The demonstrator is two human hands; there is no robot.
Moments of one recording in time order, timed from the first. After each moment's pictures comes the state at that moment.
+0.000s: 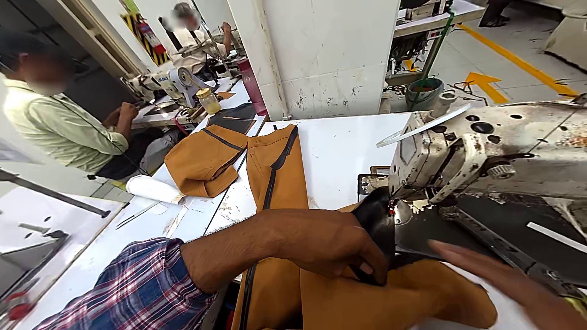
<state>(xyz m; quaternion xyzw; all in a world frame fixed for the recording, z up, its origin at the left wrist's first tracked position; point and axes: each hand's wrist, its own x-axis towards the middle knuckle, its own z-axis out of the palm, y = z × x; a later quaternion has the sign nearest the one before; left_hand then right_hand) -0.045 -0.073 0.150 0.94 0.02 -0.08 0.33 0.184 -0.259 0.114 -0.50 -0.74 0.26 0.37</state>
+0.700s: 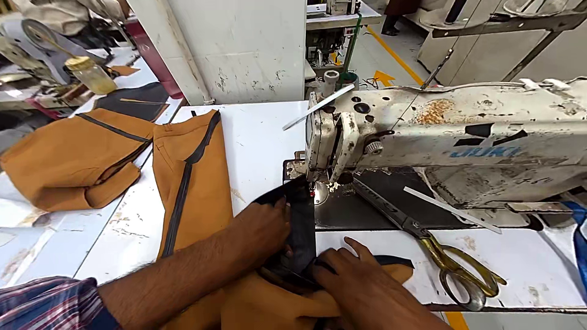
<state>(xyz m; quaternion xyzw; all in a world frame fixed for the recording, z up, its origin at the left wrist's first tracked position) 0.005 -0.083 0.075 0.92 0.28 -0.28 -0.01 0.178 -0.235 0.024 -0.52 -0.84 0.10 0.11</state>
